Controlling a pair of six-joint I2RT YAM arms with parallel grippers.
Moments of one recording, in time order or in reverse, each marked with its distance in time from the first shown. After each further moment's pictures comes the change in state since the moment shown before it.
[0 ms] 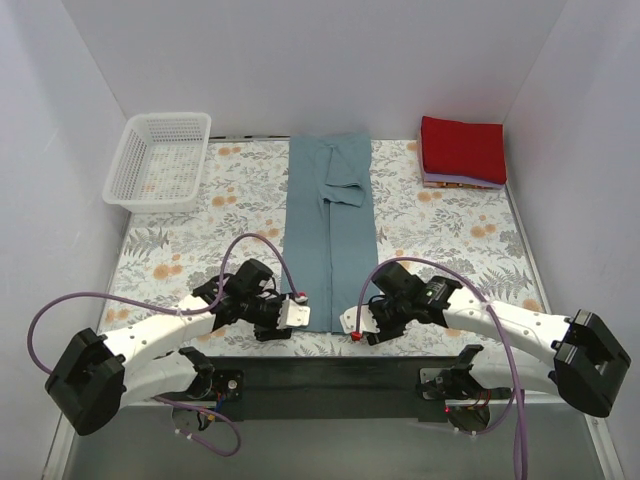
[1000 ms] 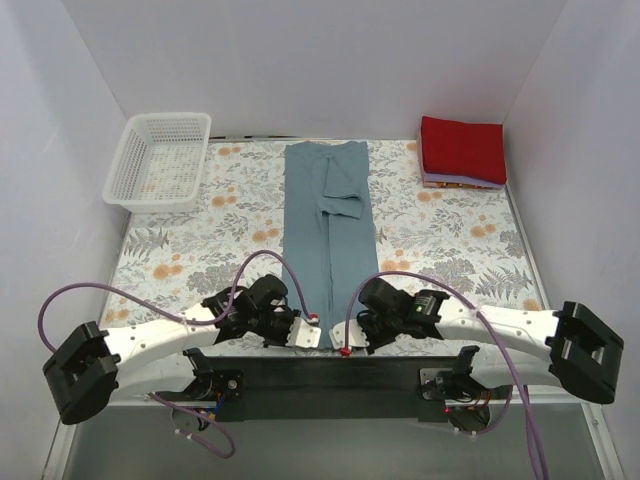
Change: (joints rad) left arm -0.199 0.043 -0.058 0.156 -0.120 -0.046; right arm 0.151 0.067 -0.050 0.156 0.103 0.111
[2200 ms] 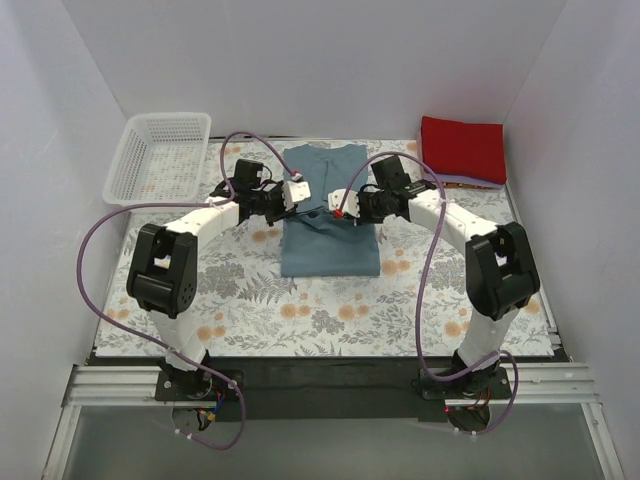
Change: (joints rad) left arm 0.600 0.713 0.784 0.103 0.177 0.111; right arm -0.591 0.585 0.764 -0.020 -0.161 -0.332
